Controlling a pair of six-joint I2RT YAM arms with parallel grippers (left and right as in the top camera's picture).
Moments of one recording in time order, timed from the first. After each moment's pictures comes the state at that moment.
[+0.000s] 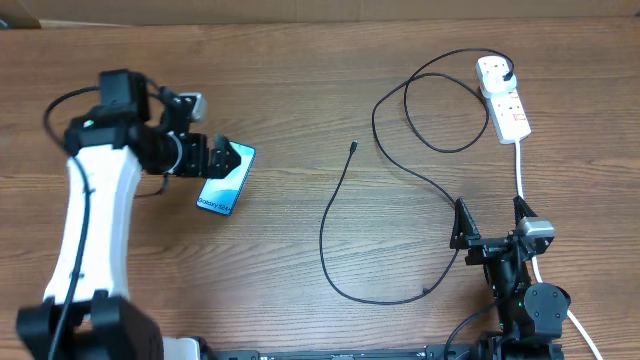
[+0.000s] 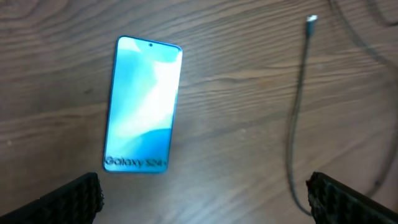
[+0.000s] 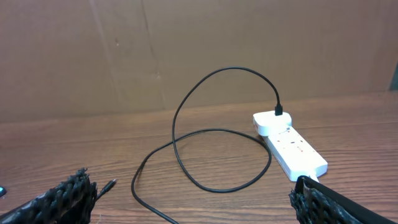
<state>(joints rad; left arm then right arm) 0.10 1.59 1.38 -1.08 0.39 0.18 -0.06 0.01 0.02 -0.02 -0.15 0.12</state>
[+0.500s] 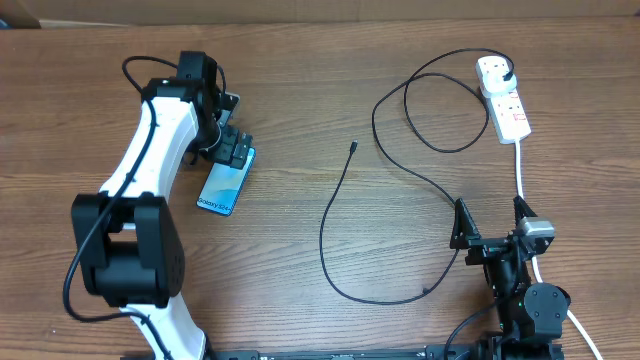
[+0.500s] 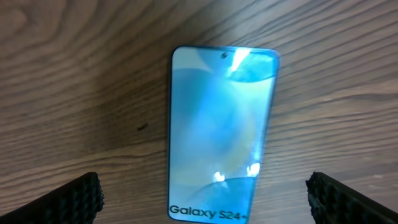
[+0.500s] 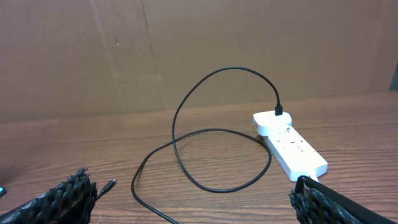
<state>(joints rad) -0.06 1.96 1.55 -1.03 -0.04 0.20 -0.06 0.01 0.02 -0.02 -0.15 0.12</state>
